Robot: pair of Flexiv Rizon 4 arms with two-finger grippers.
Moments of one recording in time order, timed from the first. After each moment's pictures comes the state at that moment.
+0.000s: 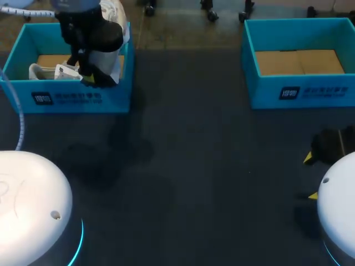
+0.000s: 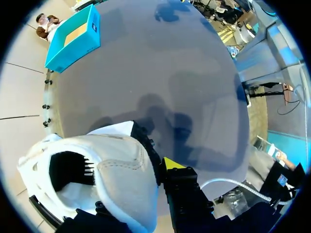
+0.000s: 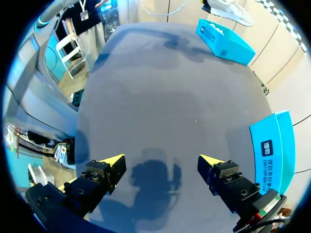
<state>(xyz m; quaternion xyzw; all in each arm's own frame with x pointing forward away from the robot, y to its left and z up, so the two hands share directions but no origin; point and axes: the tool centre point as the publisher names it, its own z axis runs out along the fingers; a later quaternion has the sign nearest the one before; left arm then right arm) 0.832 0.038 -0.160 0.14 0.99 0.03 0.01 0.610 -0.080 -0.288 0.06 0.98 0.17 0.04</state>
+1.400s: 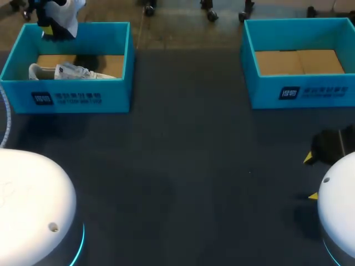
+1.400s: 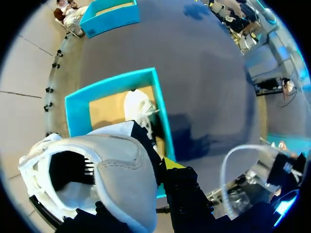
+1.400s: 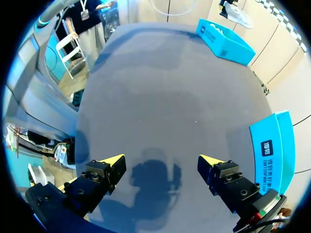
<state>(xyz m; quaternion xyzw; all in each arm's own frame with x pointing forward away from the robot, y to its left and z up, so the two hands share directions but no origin) 1.026 0.177 -0.159 0.11 0.99 0.01 0.00 0.609 -0.080 -0.287 0.06 0.98 0.17 0.04</state>
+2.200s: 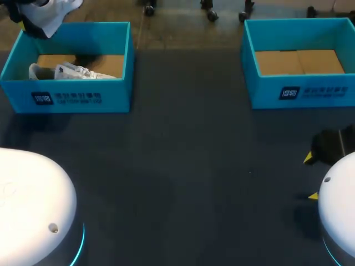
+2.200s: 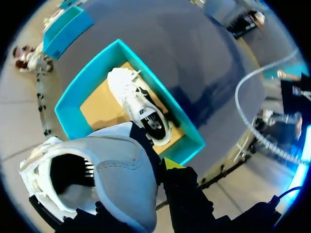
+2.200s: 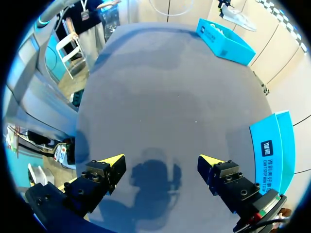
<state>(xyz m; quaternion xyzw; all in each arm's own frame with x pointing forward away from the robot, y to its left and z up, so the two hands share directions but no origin) 1.072 0.256 -0.172 0.35 0.94 0.05 0.01 0.609 -0.080 -0.287 0.06 0.98 0.17 0.04</state>
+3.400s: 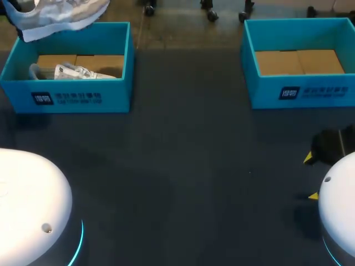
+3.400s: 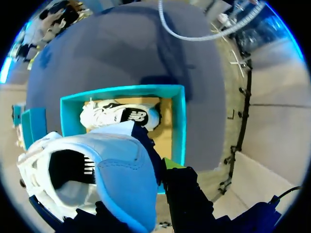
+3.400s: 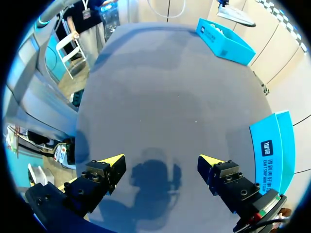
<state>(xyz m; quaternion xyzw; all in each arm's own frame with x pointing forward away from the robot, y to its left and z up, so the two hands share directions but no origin) 1.108 0.291 -0.176 0.72 0.69 0.03 0.04 0.609 -0.080 -0.288 0.06 0.98 0.17 0.04</state>
